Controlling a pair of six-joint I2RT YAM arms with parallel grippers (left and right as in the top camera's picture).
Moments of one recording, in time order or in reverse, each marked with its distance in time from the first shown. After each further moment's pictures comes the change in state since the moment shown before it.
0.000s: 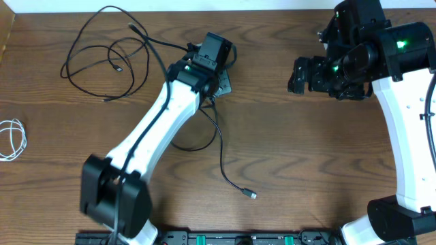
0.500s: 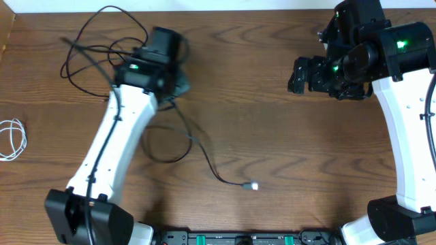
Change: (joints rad) left arm 0.230 -0.152 0.000 -0.230 -0.022 -0.037; right arm 0.000 0.000 0.000 0.000 0.000 0.000
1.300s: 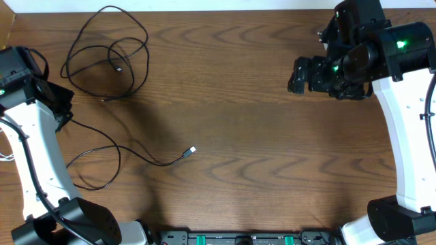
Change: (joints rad) left arm 0.720 -0.053 -0.017 -0.030 -0.014 -0.019; right arm 0.000 0.000 0.000 0.000 0.000 0.000
